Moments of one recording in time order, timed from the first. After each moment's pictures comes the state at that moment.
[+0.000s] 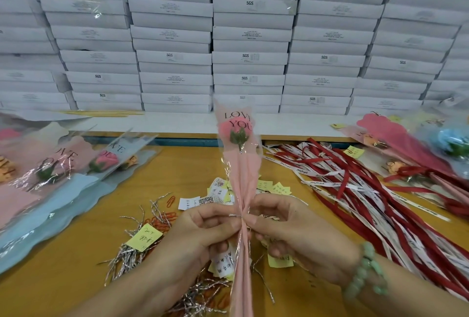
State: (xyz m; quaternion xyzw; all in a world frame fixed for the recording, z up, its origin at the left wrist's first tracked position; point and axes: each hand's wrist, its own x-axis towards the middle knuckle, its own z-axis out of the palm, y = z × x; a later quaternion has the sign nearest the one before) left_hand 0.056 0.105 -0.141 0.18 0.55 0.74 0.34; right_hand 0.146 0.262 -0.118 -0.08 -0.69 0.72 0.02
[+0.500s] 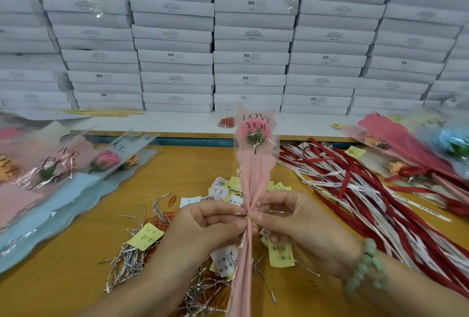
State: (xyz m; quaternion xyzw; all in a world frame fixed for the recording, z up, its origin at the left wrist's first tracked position) left_hand 0.060 0.102 -0.134 0.24 0.59 0.71 0.29; right_hand 0.145 0.268 -0.117 -0.10 -0.68 0.73 0.04
